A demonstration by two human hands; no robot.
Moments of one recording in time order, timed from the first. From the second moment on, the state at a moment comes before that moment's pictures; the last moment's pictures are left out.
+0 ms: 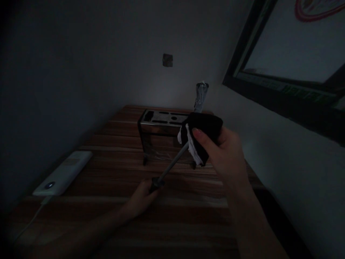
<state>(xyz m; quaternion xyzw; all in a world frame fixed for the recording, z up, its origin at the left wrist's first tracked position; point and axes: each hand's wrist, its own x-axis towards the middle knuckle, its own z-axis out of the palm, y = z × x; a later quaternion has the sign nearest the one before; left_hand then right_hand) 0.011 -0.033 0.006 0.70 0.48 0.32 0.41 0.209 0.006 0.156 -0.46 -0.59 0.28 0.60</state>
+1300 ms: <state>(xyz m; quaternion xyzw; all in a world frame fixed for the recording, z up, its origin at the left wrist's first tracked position) 0.010 -0.030 -0.002 0.56 0.51 0.44 0.48 0.140 0.000 0.109 -0.48 -0.79 0.28 0.24</state>
